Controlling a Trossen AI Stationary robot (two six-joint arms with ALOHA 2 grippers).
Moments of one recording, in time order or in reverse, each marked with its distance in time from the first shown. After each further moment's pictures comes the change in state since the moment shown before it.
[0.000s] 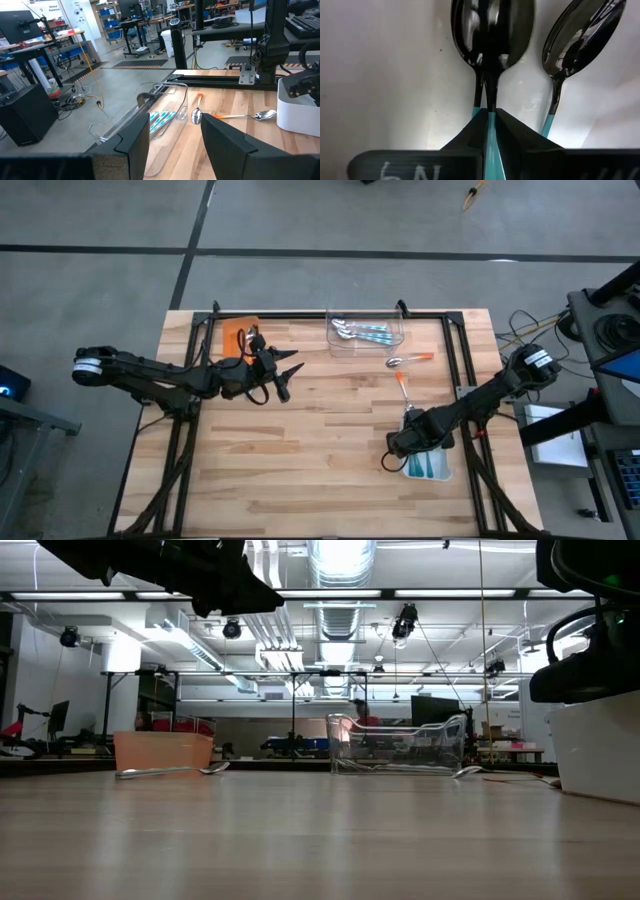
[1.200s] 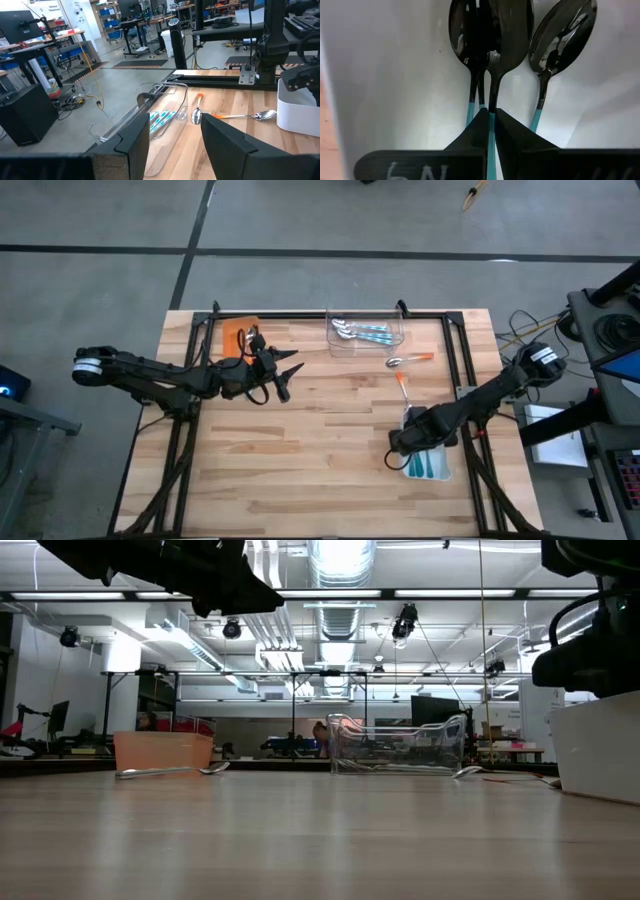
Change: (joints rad) left arm 0.000 0.000 0.000 0.000 0.000 0.000; right arm 0.000 -0.063 0.000 -0.044 0.007 0.002
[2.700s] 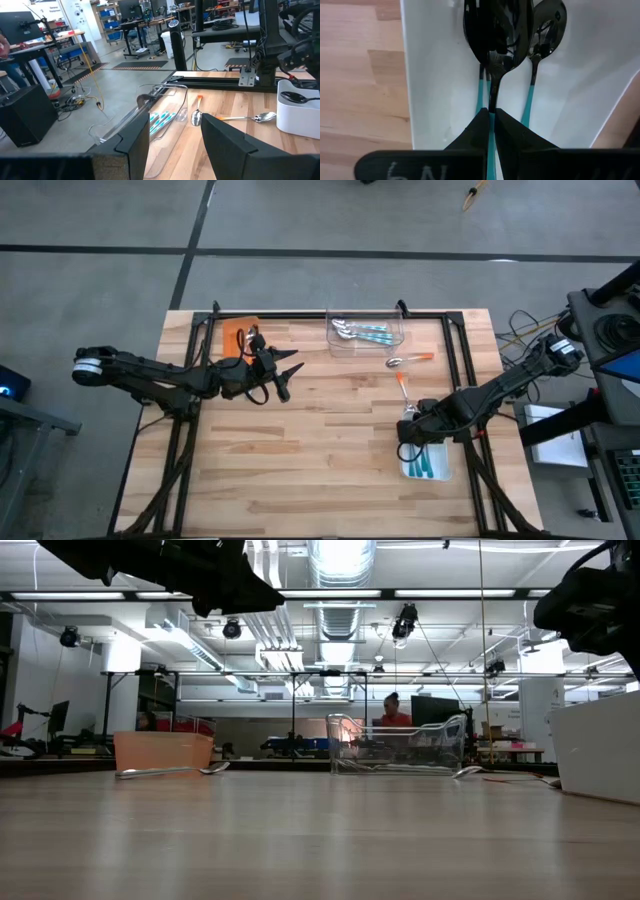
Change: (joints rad) left arm 0.000 0.000 0.000 0.008 0.000 0.000; right arm -0.002 -0.223 0.016 -0.097 0.012 0.053
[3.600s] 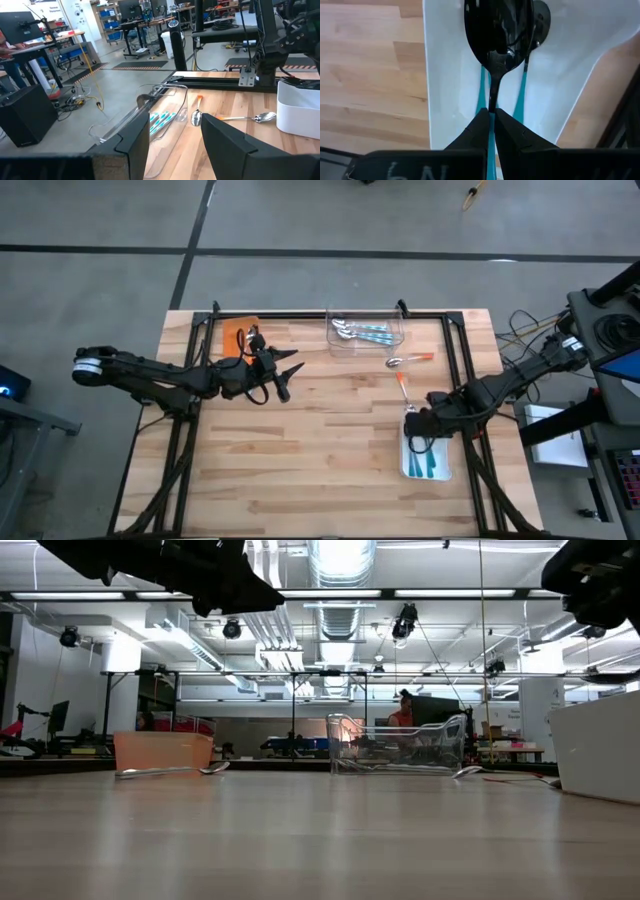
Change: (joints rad) left arm 0.000 0.000 0.000 0.000 0.000 0.000; right arm -0.016 -0.154 0.049 -0.117 -0.020 -0.003
